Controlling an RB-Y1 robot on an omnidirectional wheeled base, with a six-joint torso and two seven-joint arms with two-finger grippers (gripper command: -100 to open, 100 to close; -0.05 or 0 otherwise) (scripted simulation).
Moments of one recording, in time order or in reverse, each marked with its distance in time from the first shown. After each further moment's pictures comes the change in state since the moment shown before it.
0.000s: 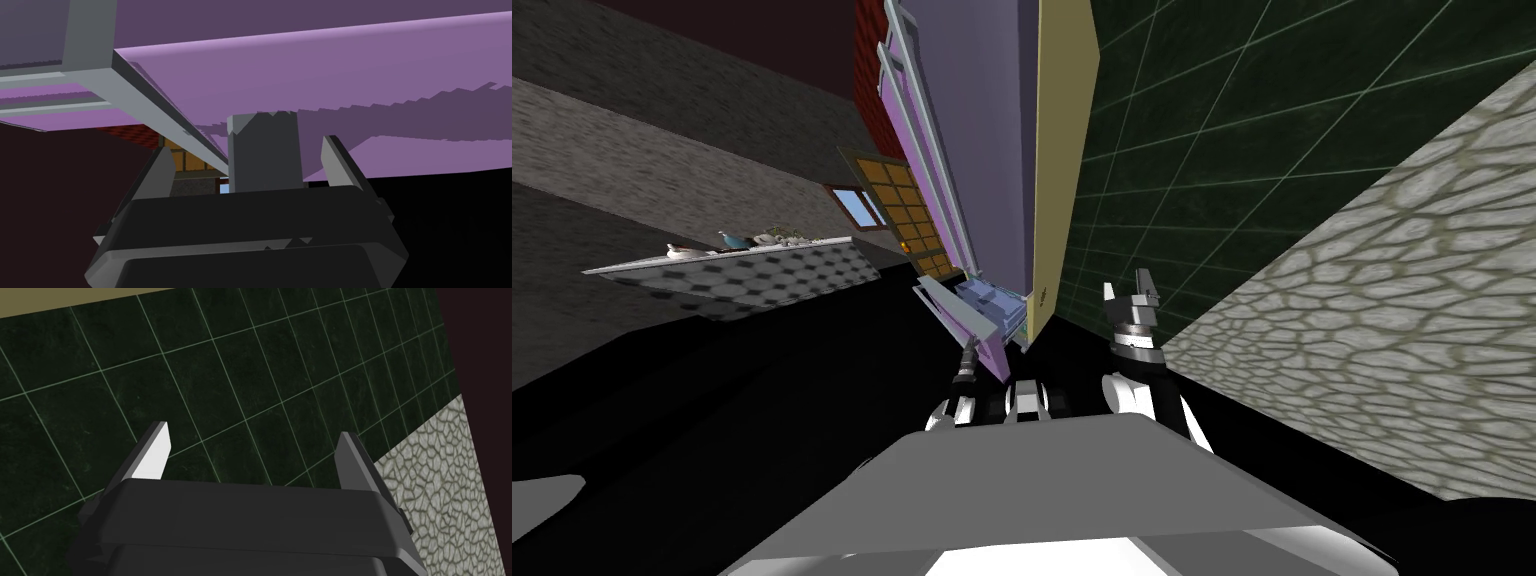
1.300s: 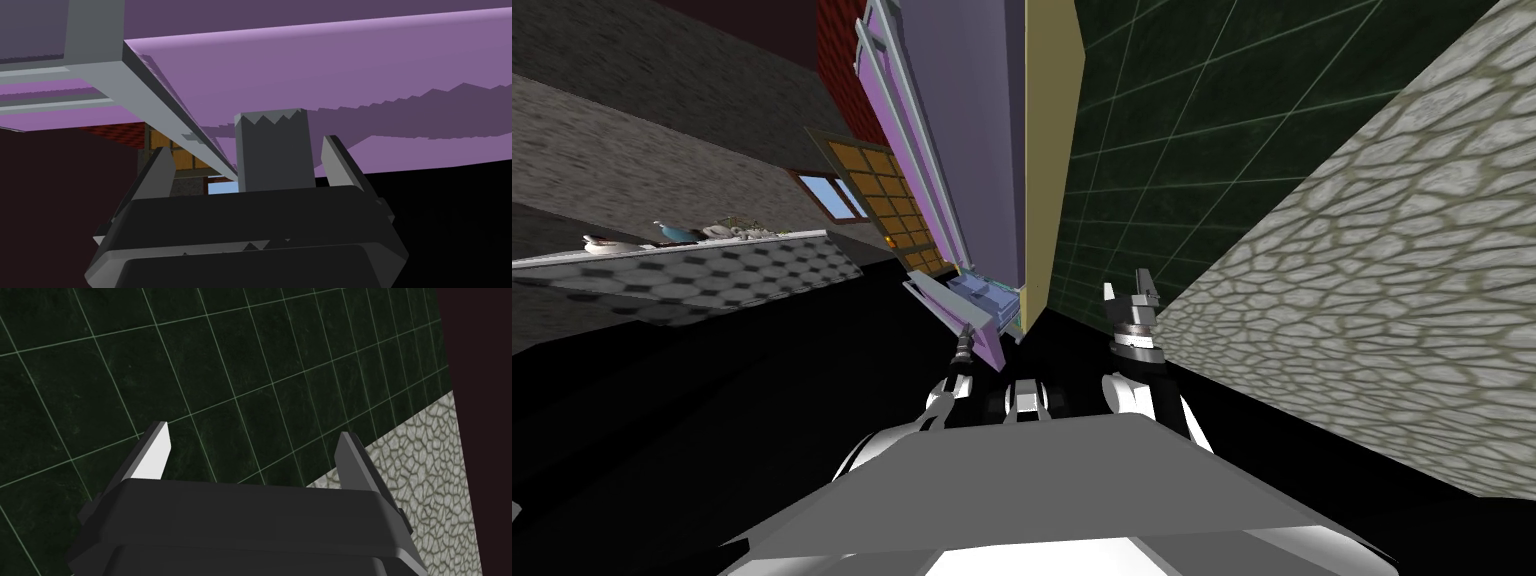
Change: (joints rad) left arm -0.138 0.036 0.114 0.015 -0.024 0.143 0.023; right arm 0.000 0.000 0.000 0.000 0.000 0.000 0.000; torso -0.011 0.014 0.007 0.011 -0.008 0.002
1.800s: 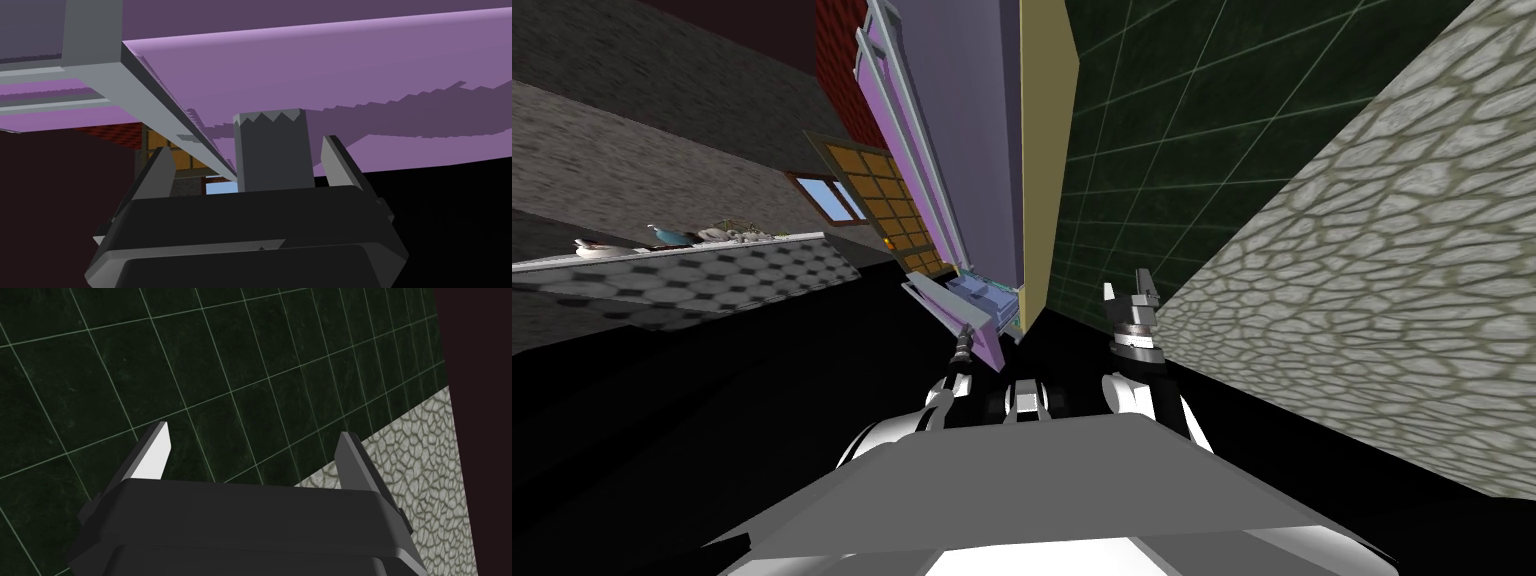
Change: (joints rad) left arm -0.053 0.018 0.020 0.100 0.003 -0.024 0.002; right arm 0.000 0.000 0.000 0.000 0.000 0.000 0.000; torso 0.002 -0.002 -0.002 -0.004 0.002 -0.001
